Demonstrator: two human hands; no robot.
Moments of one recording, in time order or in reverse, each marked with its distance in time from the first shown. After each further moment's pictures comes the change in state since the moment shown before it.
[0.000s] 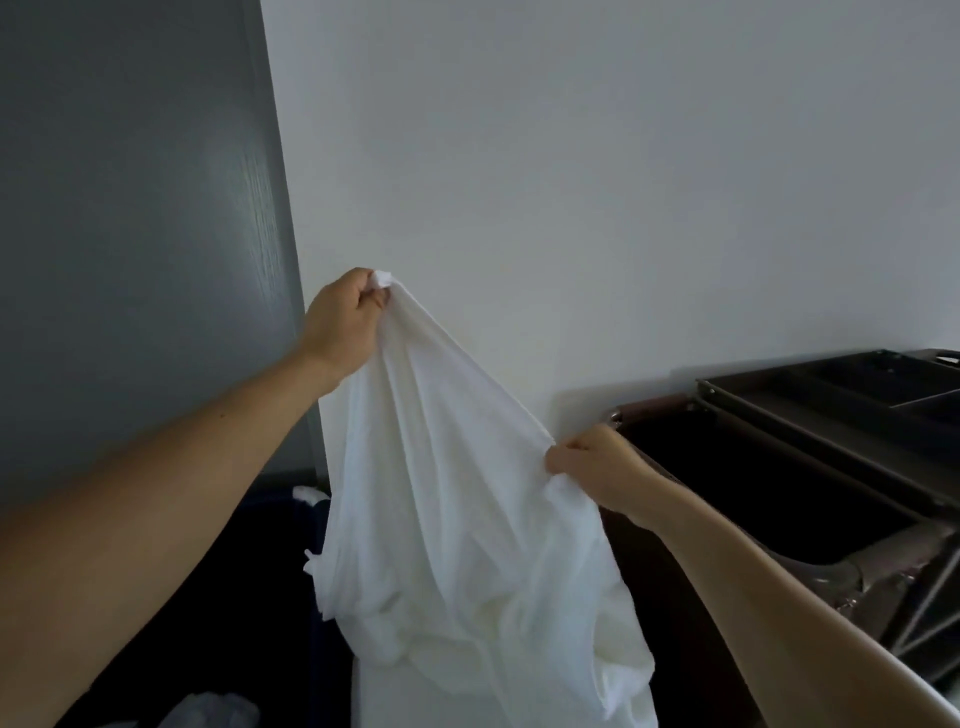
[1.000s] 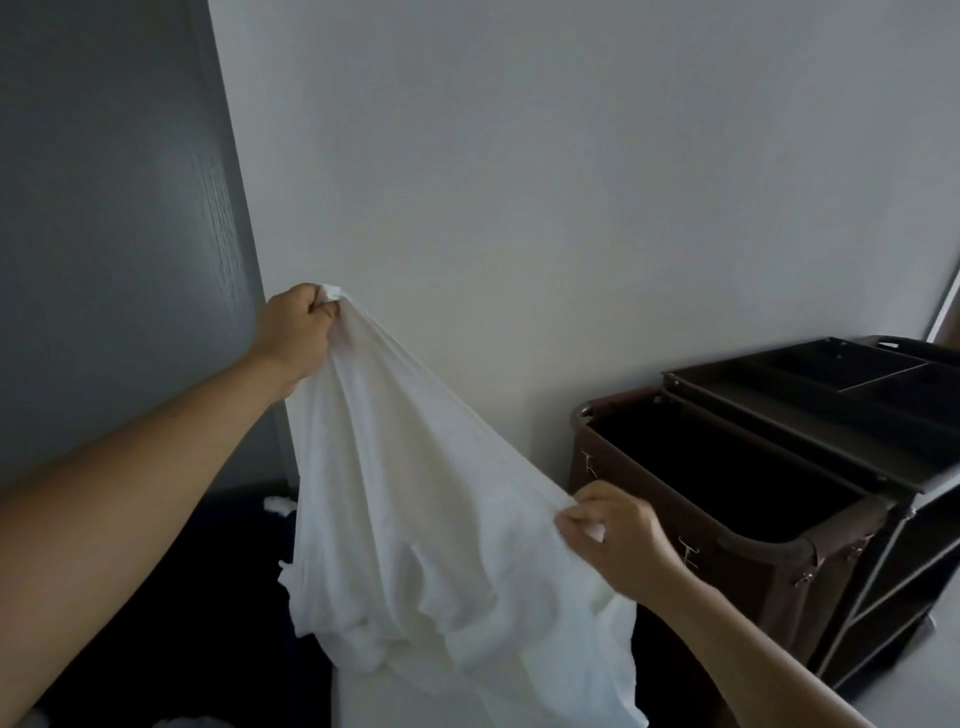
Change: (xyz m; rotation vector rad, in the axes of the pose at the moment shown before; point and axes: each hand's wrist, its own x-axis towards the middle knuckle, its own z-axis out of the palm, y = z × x) left_hand 0.007 -0.020 0.000 -0.057 -0.032 -0.187; right_hand -0.045 0.096 0.006 -0.269 0.250 -0.424
